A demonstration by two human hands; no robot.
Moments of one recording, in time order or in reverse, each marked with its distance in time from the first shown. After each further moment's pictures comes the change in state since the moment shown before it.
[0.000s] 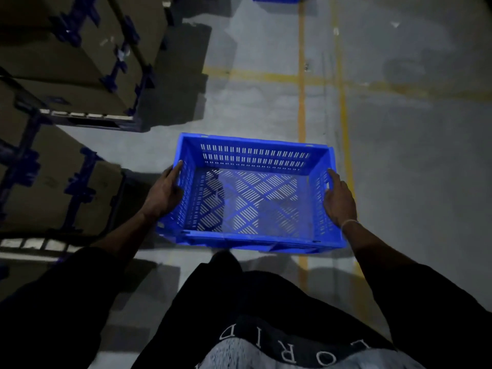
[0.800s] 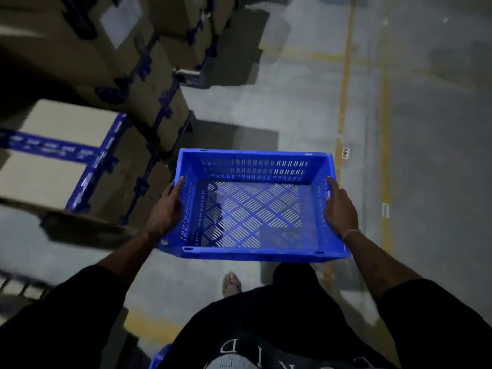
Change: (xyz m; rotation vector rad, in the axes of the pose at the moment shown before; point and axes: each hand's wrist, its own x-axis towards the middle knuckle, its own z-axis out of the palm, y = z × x) left_hand -0.591 -0.090 0.041 0.048 0.114 -0.141; right_hand -0.495 0.022 0.097 -0.065 -0.084 -0.191
